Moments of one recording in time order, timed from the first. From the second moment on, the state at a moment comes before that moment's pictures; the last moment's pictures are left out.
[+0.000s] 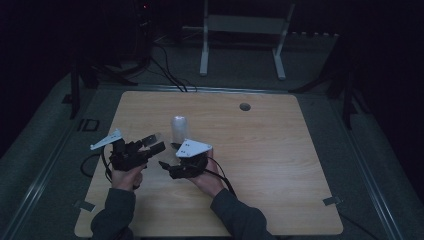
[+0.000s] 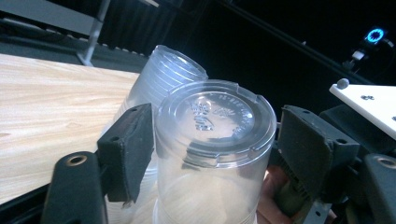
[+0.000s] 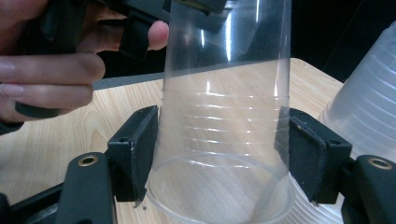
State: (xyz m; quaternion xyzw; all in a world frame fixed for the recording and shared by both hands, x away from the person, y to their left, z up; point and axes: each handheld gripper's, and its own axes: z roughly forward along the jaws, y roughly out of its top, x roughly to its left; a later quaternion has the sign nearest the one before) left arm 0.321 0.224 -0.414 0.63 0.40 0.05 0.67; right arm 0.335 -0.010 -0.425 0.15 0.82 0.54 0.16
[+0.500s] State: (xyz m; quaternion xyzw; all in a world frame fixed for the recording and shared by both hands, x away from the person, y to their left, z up) left arm 0.314 0.234 -0.408 0.64 0.38 0.09 0.66; right arm 0.338 -0.012 -0.425 0.16 0.82 0.52 0.17
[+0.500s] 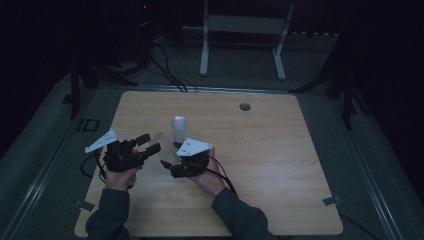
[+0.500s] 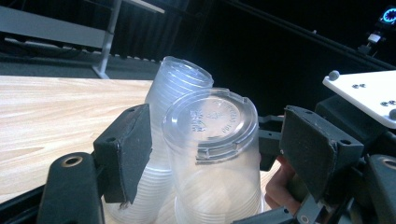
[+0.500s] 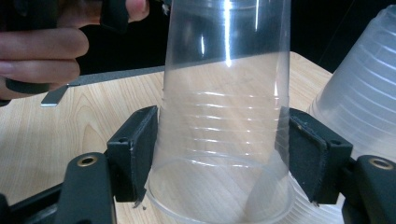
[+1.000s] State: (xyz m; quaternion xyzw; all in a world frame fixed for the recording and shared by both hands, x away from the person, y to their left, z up) left arm 0.307 0.237 -0.406 0.68 0.36 0.11 0.63; right arm 0.341 -0.017 -0.425 0.15 0.84 0.49 0.17
